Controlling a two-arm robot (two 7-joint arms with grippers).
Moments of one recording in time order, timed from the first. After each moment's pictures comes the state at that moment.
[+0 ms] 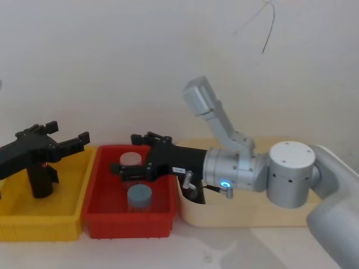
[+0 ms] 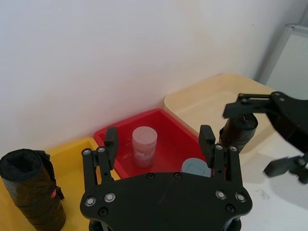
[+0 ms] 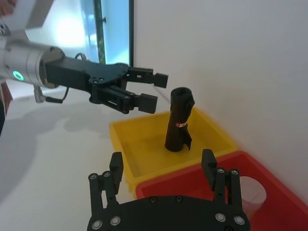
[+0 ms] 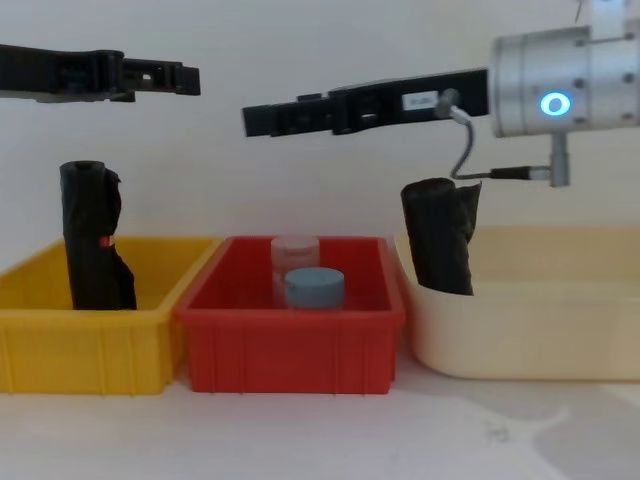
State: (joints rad) left arm -0.51 0.59 0.34 -1.60 -0.74 0.37 -0.39; right arm 0.79 0.34 -0.69 -1.29 0.55 0.23 0.69
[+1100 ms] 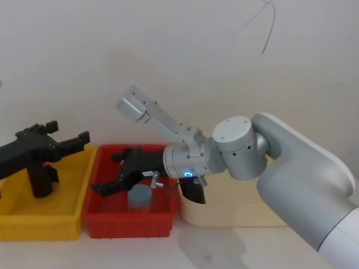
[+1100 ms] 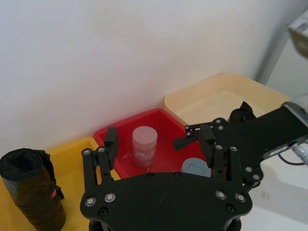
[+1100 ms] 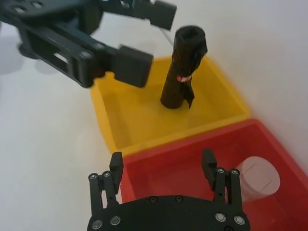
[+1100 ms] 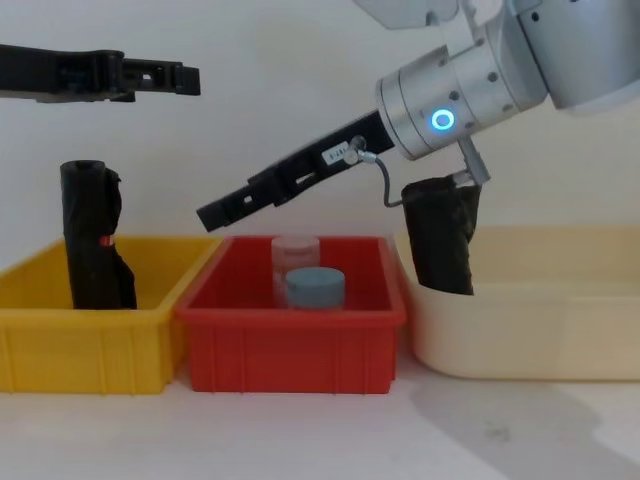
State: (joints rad) left arm -0.51 0.59 0.34 -1.60 -0.74 0.37 -0.39; right arm 1.02 0.19 -0.87 -1.02 0.37 0.38 0.71
